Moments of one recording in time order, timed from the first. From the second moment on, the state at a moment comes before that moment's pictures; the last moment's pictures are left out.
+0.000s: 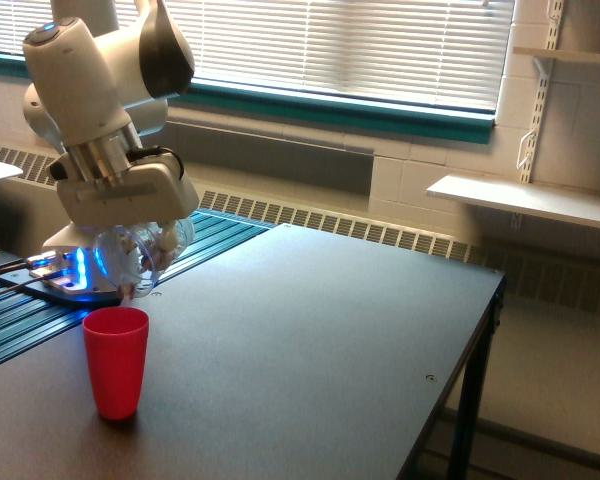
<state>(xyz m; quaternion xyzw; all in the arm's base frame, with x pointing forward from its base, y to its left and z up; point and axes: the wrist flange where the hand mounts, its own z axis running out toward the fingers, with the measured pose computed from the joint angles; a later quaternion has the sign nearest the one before) 0.278 -0.269 0.305 -0.37 0.91 0.07 0.18</state>
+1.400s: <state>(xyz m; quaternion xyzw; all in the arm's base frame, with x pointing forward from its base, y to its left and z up) 0.289 -0.283 0.307 -0.38 0.90 0.06 0.18</state>
